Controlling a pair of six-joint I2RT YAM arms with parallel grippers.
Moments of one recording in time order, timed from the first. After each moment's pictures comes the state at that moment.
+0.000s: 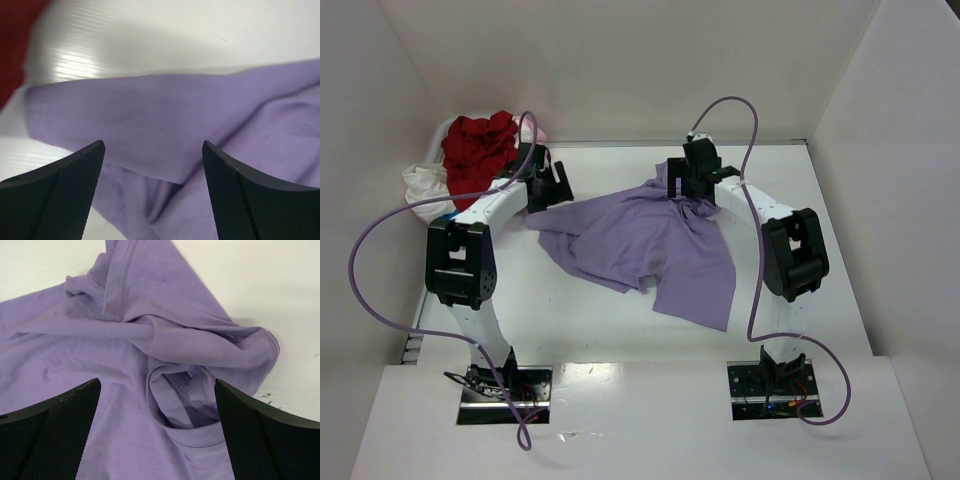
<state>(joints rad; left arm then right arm) -0.10 1.87 1.43 -0.44 0.01 -0.45 0.37 1.94 1.51 -0.33 0.21 0.25</state>
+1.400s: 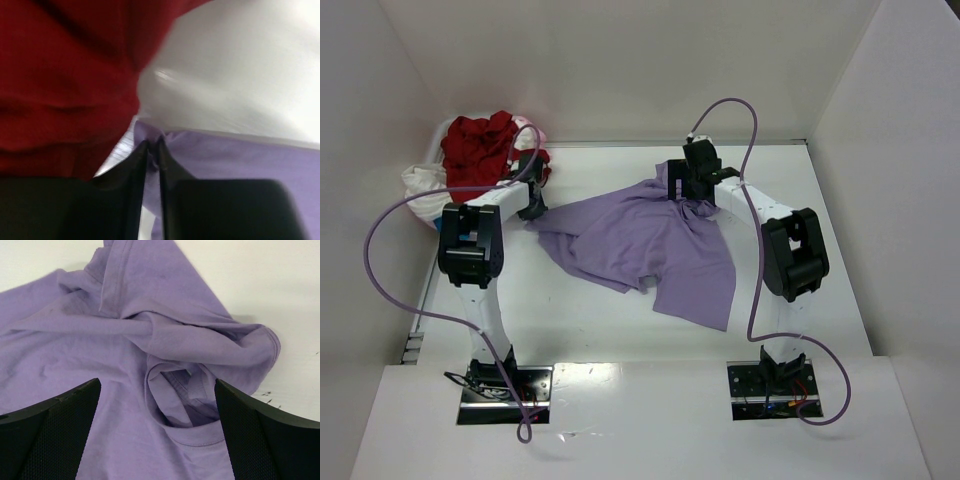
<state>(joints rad) -0.03 2.07 1.46 -0.43 -0.34 -0.41 0.37 1.94 1.50 -0.32 0.21 0.25</state>
